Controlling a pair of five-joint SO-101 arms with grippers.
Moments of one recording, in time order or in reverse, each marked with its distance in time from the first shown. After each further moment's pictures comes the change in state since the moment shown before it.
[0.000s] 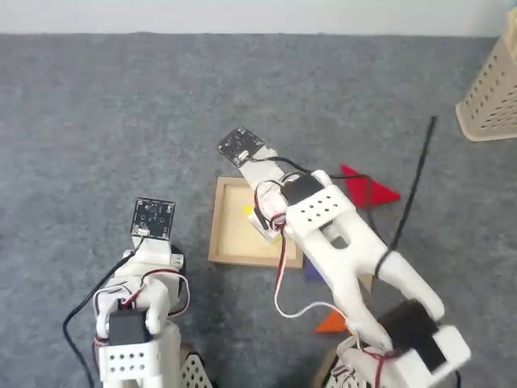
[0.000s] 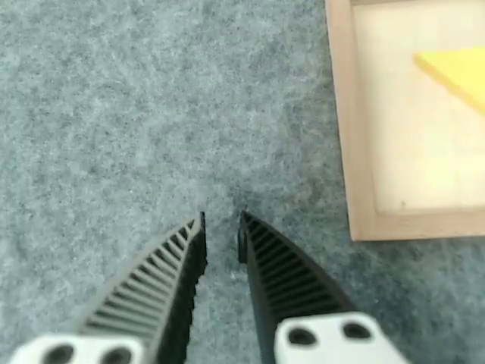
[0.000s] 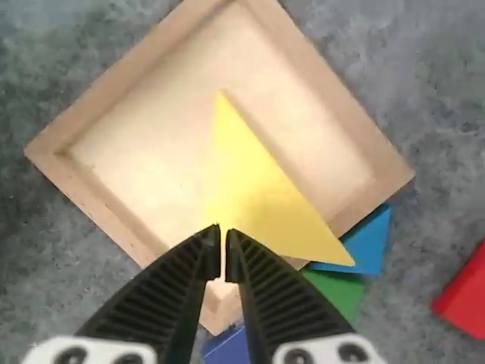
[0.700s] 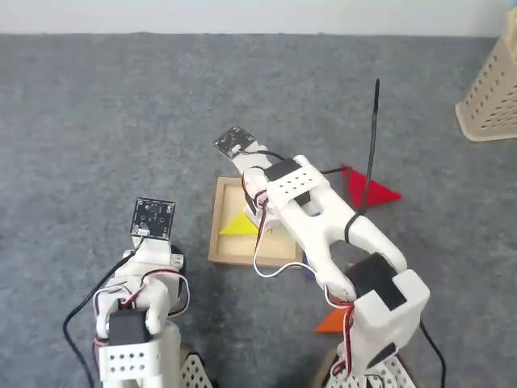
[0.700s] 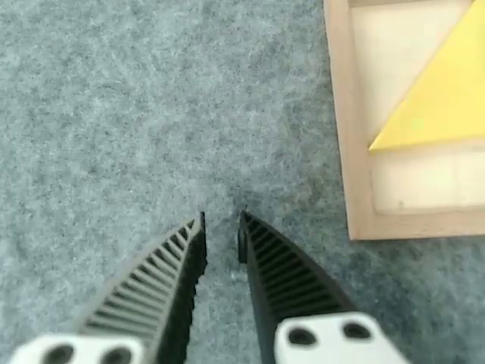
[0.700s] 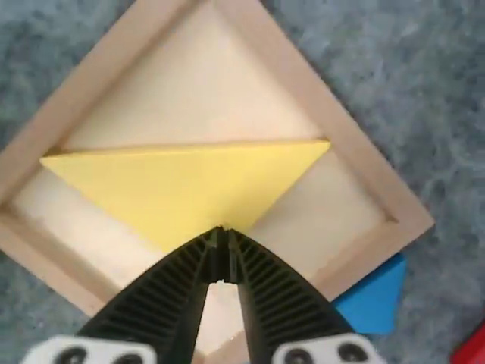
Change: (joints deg) left arm 0.0 0.0 0.0 0.0 0.0; right arm 1.0 19.1 -13.0 -1.4 -1.8
